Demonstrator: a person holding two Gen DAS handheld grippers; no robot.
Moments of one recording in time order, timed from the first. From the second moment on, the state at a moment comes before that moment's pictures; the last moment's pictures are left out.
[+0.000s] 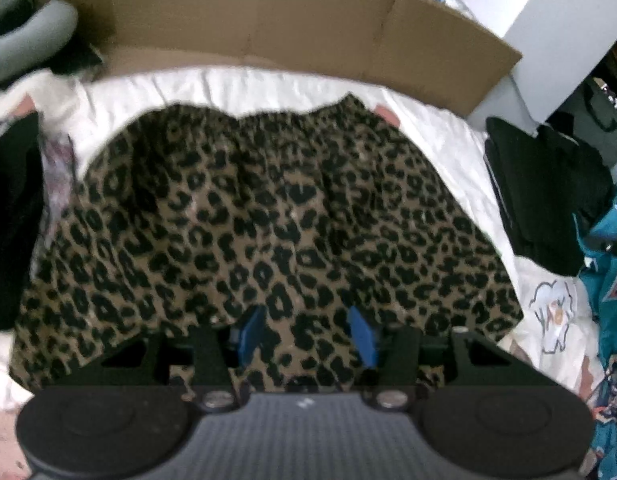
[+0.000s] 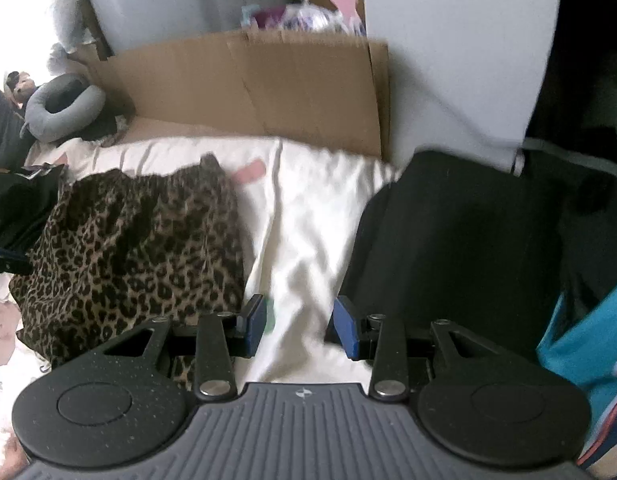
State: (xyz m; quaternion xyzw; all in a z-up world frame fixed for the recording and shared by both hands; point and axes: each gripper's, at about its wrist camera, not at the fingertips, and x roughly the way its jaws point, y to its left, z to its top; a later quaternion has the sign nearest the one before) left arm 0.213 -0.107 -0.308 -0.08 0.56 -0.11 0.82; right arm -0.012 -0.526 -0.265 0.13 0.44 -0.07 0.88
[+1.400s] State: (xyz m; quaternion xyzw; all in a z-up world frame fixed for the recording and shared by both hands) left arm 0.139 -0.083 -0.376 -0.15 0.61 -0.17 0.76; right arm 0.032 -0.392 -0.356 0.17 0.47 -0.03 0.86
